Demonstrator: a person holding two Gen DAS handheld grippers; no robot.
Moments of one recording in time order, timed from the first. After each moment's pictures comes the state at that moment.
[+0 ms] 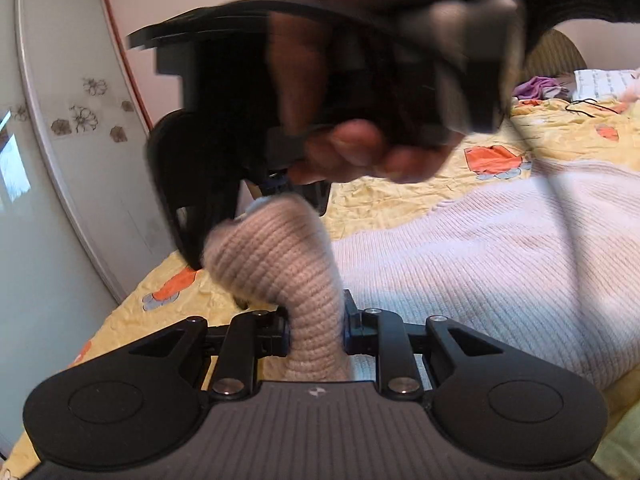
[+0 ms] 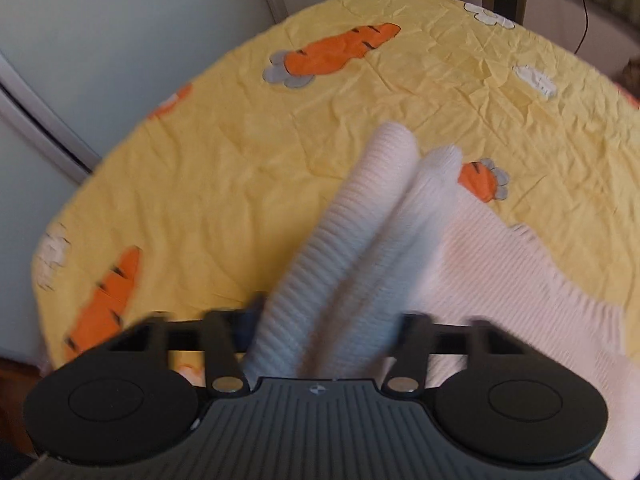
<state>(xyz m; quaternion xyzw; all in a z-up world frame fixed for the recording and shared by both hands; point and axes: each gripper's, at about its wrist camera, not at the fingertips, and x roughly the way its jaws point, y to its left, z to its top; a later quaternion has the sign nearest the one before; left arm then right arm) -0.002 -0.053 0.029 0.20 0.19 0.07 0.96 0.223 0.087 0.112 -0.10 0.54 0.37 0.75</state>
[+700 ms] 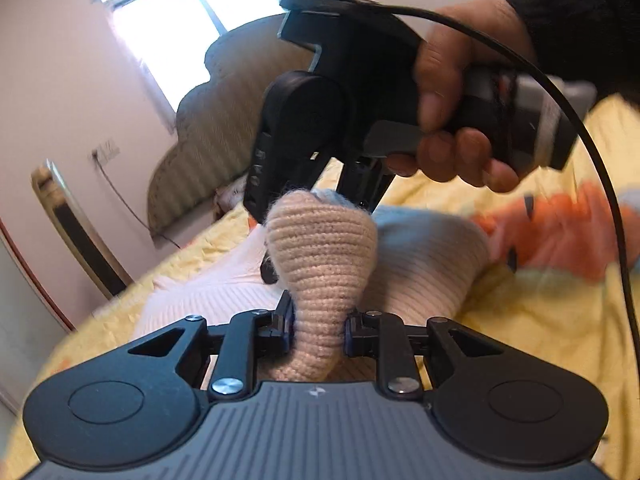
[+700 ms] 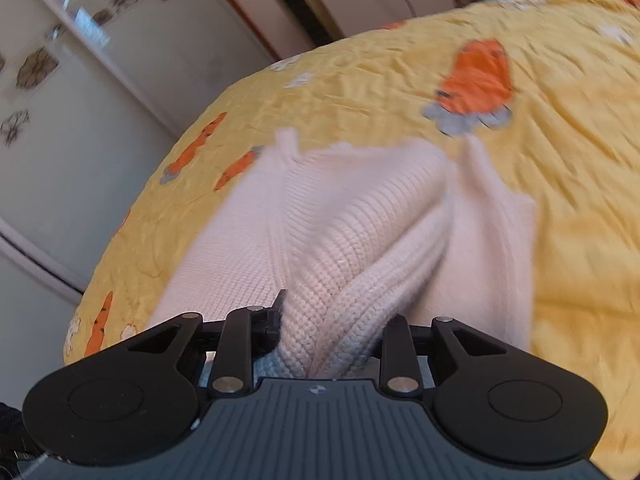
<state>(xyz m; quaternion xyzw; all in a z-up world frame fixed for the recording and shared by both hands) -0.040 -0.205 -0.001 0.31 0.15 -0.16 0.93 0.165 -0.258 0.056 0.18 0.47 0.28 0.82</state>
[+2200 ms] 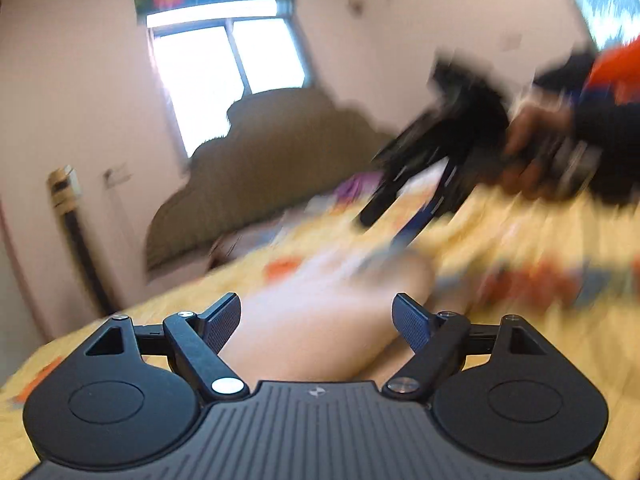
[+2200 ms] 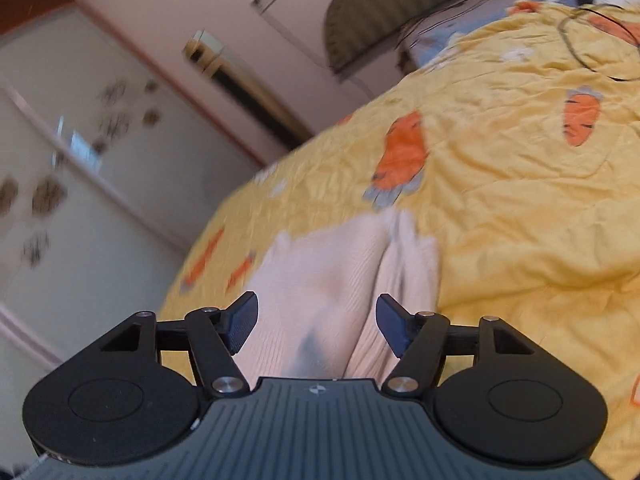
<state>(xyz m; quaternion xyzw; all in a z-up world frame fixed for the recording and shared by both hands) -0.099 -0.110 0.038 0.21 0.10 -0.20 0.95 0.120 -0.335 0.080 0.28 0.38 0.24 0.85</state>
